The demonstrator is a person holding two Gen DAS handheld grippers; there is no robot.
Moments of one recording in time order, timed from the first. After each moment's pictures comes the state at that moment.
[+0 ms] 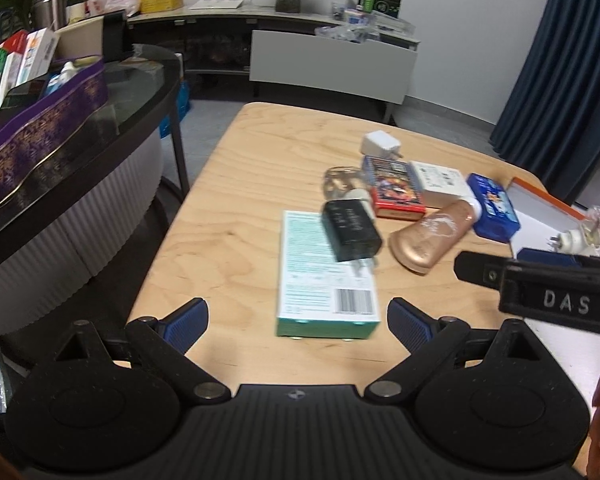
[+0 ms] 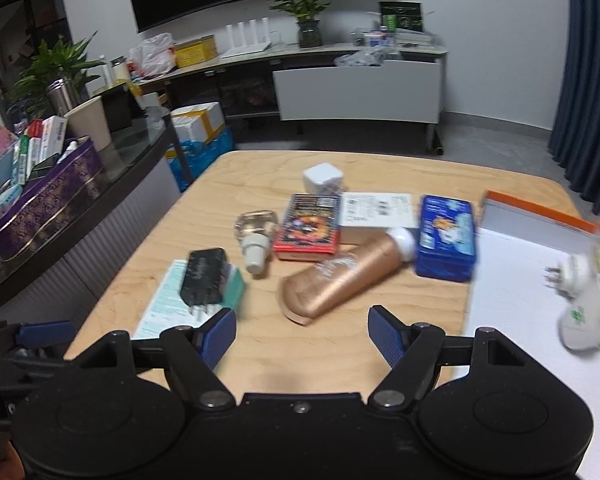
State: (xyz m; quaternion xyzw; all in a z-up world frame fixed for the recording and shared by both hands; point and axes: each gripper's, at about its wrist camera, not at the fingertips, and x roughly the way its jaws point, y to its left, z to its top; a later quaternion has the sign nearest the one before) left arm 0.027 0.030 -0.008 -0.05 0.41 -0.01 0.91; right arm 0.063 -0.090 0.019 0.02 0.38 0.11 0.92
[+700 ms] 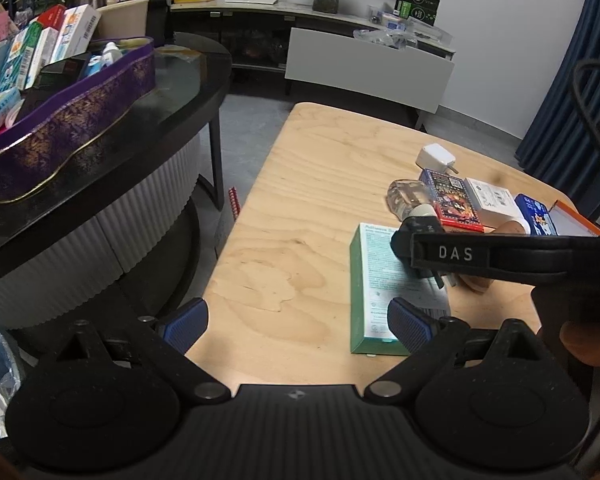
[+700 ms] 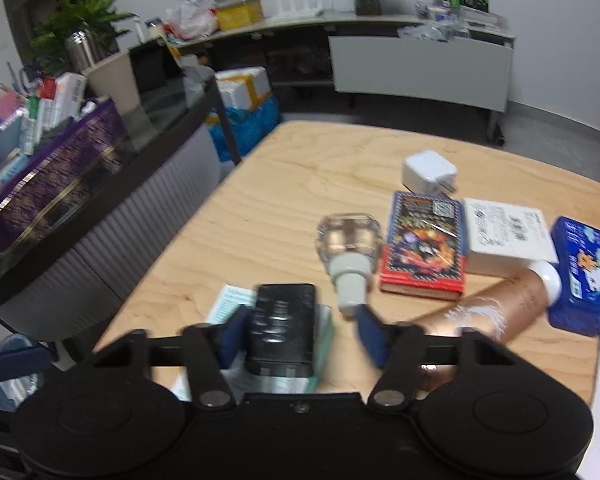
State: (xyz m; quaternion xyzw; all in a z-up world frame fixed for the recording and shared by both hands) left arm 0.036 0.073 -0.013 -0.07 0.41 0.02 0.91; right arm 0.135 -0.015 -0.020 0.00 0.41 0.17 0.89
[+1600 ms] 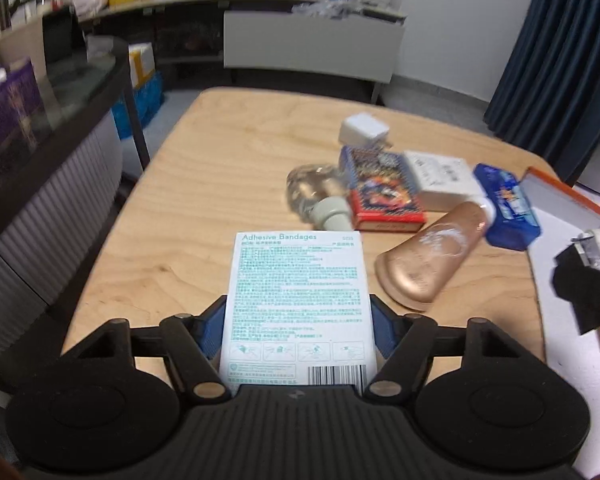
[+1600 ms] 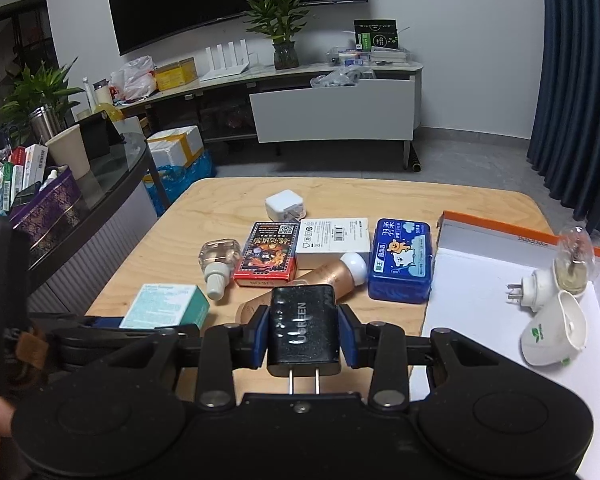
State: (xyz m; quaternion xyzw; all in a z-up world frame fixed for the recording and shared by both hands) left arm 0.085 -0.003 -0.031 -0.02 0.43 -0.03 0.90; right arm 0.056 -0.126 0.032 0.03 0.35 0.08 0.93
